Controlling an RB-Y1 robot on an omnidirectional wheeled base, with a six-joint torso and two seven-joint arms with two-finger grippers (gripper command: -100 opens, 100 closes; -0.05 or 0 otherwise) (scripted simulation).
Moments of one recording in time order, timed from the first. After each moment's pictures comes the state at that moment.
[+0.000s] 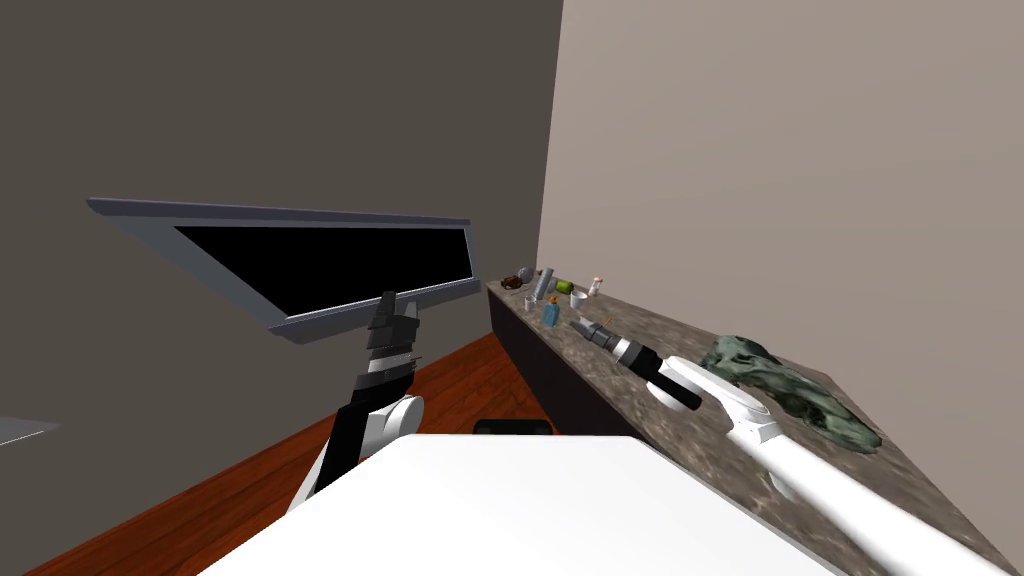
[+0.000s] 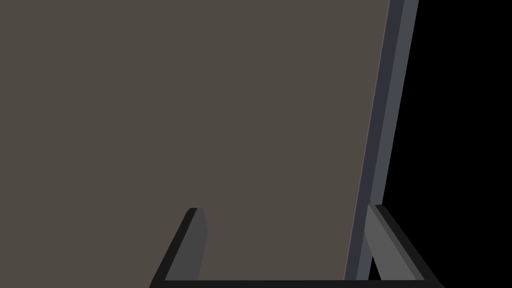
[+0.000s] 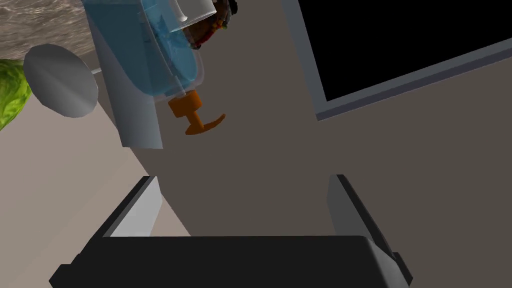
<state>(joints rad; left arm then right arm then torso) 0.52 -0.01 0.07 -2.34 0.12 -0.41 -0.17 0.25 -0.95 0.08 -1.79 0.43 -0.45 -0.09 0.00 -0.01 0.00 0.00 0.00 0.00</state>
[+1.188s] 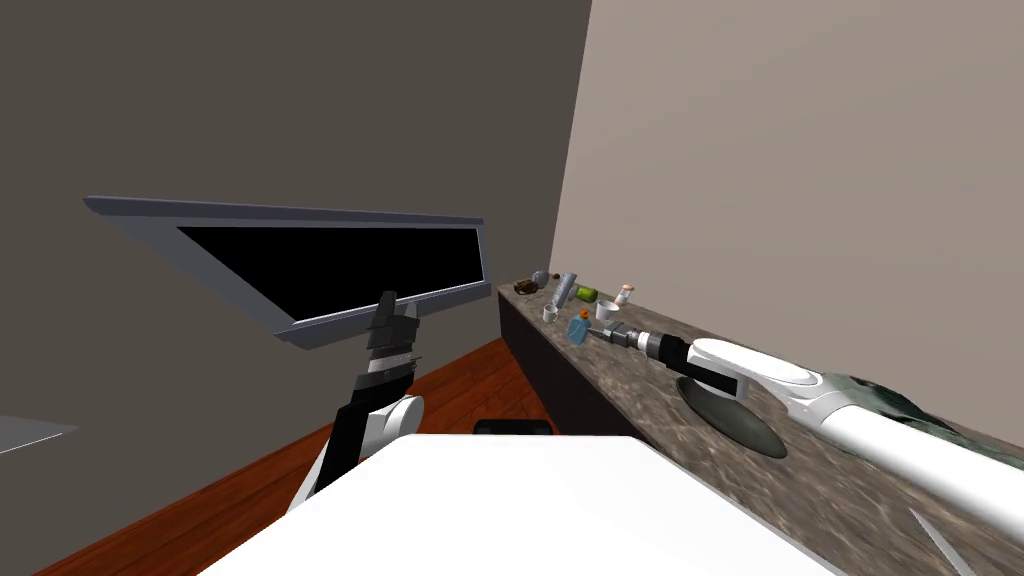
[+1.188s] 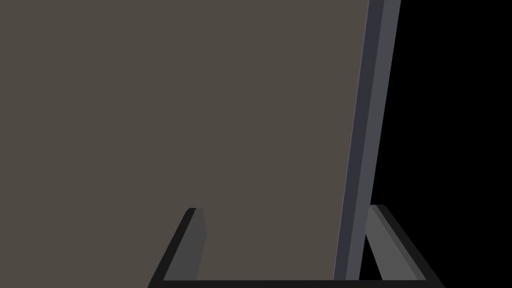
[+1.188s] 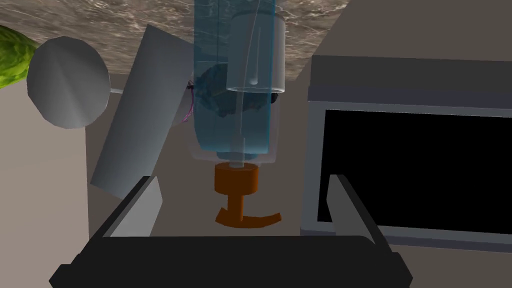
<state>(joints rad) 0.52 -0.01 0.07 -2.34 0.12 -0.41 -0.17 0.23 -1.31 0.13 -1.68 0.57 -0.40 -0.07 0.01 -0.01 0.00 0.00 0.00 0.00</state>
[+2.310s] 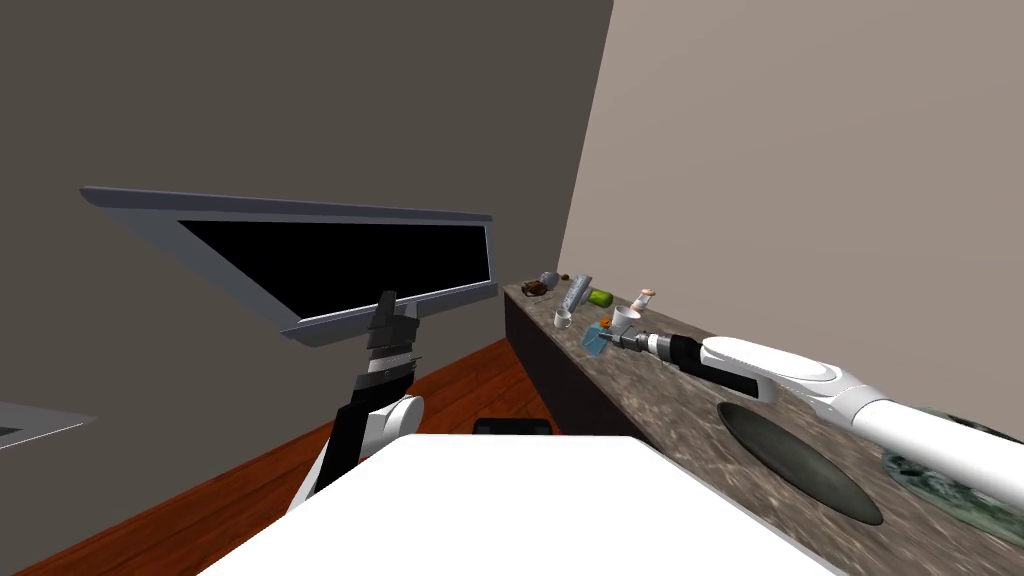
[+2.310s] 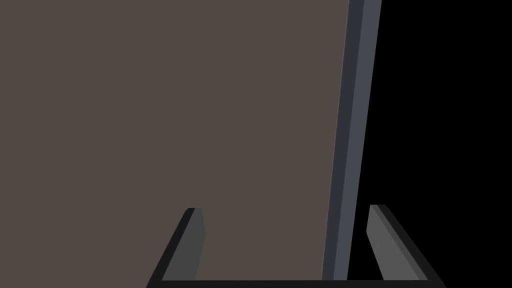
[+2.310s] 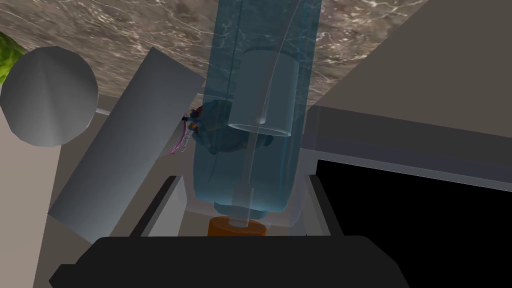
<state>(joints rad) 0.52 -0.01 0.07 -2.34 0.12 -0.41 -0.17 0.26 -1.43 0.17 -1.64 0.62 -0.39 -0.06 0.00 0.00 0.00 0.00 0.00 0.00</state>
